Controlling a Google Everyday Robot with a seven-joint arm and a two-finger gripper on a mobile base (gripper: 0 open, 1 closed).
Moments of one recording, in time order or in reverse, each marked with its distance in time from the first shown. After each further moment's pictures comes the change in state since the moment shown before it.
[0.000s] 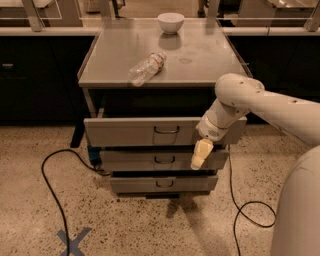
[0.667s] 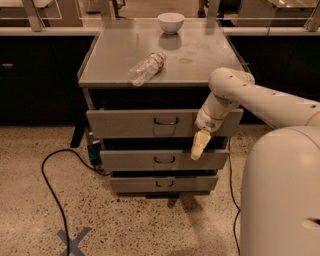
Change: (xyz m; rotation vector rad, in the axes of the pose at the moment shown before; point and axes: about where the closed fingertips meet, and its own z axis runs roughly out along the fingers) arm 0.005 -0.049 0.013 0.005 0.057 -0.006
